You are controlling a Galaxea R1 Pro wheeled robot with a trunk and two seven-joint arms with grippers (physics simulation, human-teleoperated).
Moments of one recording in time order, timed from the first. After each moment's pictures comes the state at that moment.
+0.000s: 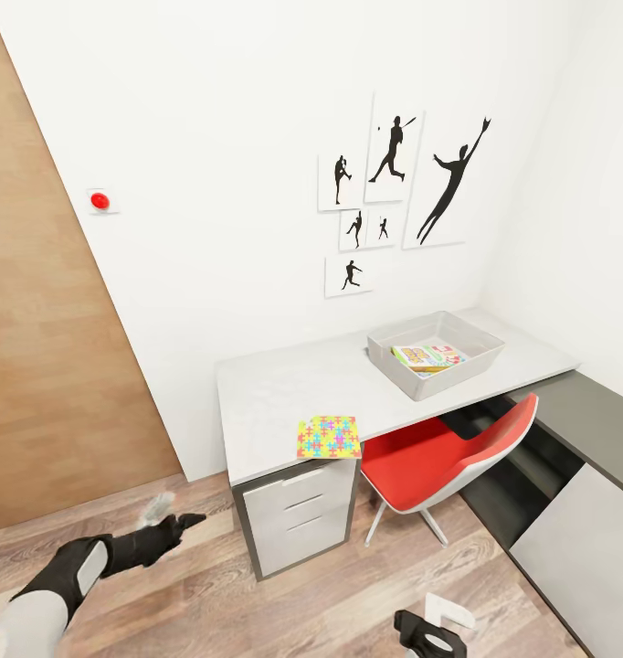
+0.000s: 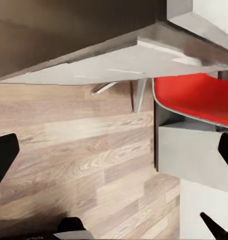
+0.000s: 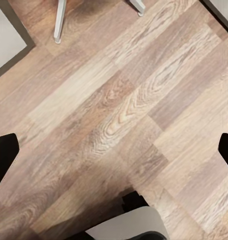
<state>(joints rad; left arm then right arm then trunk) -0.66 0.20 0.54 -0.33 -0.03 0.56 -0.74 -0.41 0.04 0.49 -0.36 -0.74 -0.06 -0.48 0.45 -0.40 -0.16</state>
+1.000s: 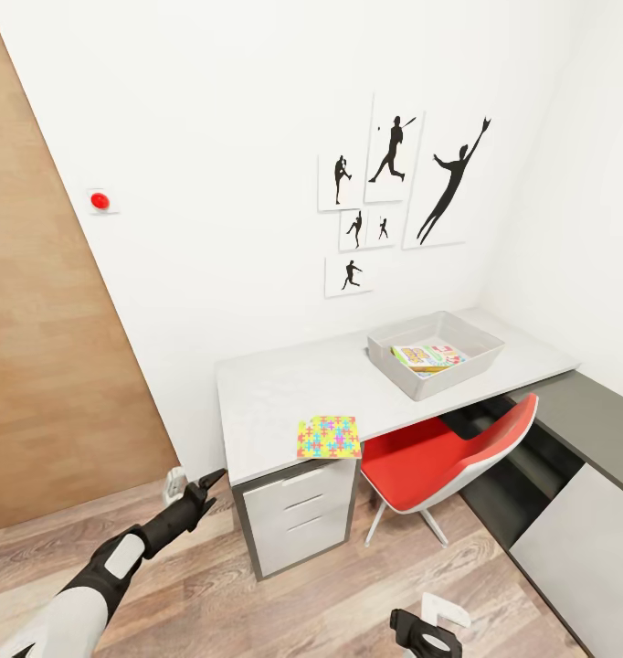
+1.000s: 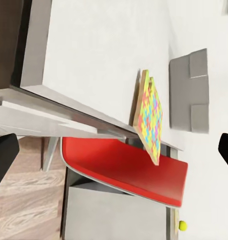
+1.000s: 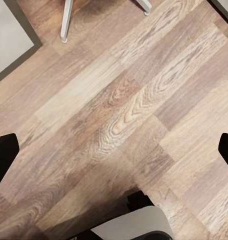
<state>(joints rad) -0.66 0.09 0.54 -0.33 0.41 0.45 -0.75 -0.41 0.04 0.49 -0.36 -0.74 -0.06 -0.47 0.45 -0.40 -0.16</state>
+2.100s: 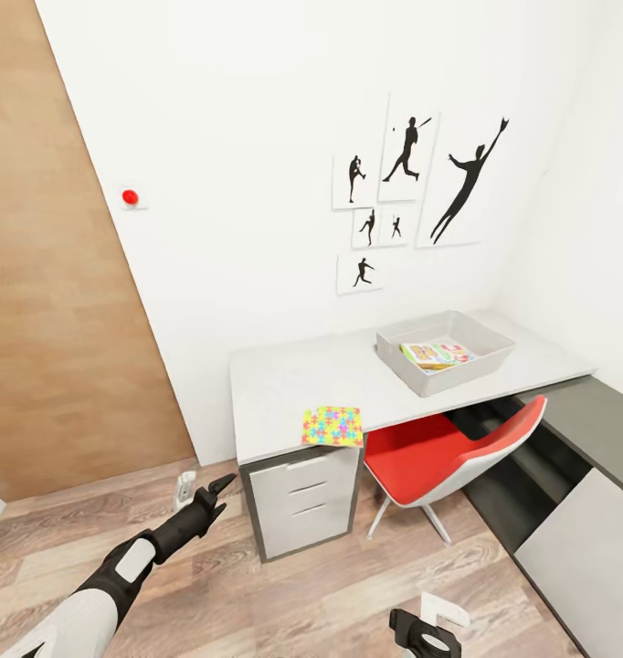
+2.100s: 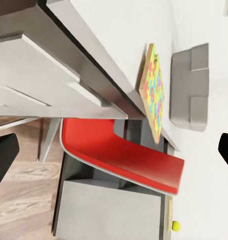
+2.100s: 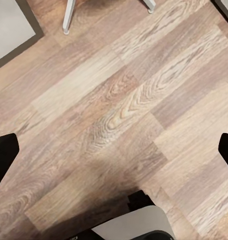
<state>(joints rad) -0.66 0.06 0.54 -0.29 0.41 0.44 -0.75 -0.41 0.05 0.49 -0.36 -0.74 -0.06 -0.47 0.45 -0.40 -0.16</state>
